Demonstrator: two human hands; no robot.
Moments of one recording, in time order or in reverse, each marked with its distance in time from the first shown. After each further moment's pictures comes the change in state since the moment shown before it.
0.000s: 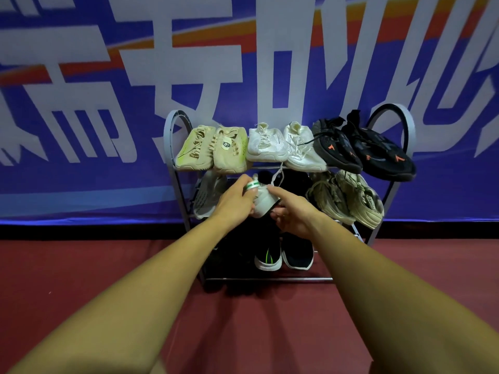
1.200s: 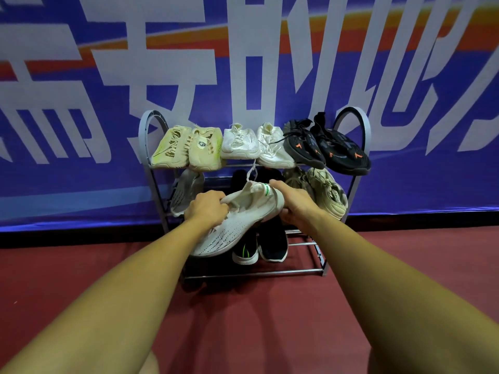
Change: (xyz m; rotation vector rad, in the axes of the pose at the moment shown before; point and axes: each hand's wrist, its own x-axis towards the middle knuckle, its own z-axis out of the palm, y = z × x) left_hand -0.005 -0.012 0.005 0.531 0.016 -0.118; right_hand -0.042 -0.007 -0.050 -0.075 0.169 -0.140
